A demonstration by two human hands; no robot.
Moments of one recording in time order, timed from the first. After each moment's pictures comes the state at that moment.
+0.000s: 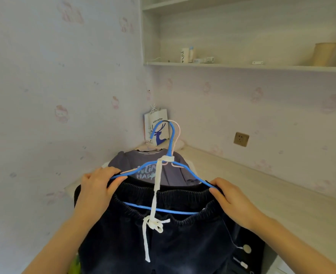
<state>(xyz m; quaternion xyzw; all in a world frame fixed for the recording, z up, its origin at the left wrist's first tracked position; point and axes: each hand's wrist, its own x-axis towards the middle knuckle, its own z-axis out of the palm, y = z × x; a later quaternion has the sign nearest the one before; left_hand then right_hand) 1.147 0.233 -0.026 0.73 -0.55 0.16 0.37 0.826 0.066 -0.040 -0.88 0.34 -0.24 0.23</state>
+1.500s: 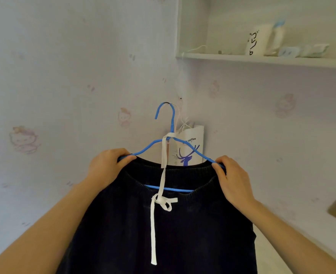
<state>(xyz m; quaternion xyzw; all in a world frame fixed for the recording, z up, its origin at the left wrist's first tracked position) 1.430 -0.141 -0.006 0.84 -0.46 0.07 0.29 1.155 -0.348 -0.039 -0.85 0.36 -0.34 0.17</state>
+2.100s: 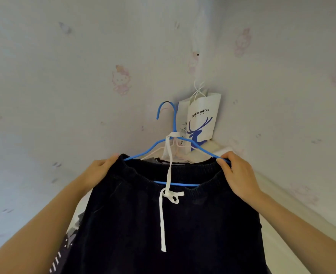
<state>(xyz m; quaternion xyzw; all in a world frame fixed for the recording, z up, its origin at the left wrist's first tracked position) 1.516 -0.153 -0.130 0.80 -0.26 -0.33 0.43 1.221 -0.403 -0.127 -0.87 0.39 -0.24 0.19</state>
